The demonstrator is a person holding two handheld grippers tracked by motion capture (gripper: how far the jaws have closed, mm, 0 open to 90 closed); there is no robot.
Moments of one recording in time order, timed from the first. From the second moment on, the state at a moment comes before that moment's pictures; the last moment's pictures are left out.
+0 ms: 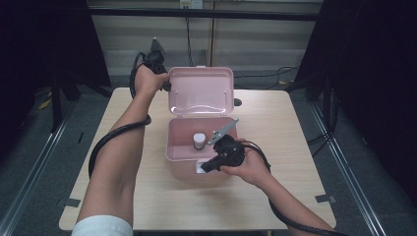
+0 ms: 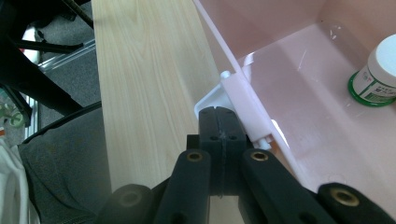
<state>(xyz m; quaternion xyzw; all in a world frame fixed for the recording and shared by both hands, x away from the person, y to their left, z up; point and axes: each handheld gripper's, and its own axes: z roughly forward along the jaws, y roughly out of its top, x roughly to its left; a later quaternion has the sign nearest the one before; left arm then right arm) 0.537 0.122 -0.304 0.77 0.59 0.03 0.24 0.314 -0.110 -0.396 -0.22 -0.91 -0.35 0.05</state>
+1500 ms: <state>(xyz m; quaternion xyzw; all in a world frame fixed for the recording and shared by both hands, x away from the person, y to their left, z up) 0.500 0.126 -0.276 0.79 0.56 0.05 0.24 0.313 -0.103 -0.395 -0.24 -0.91 -0.34 0.04</state>
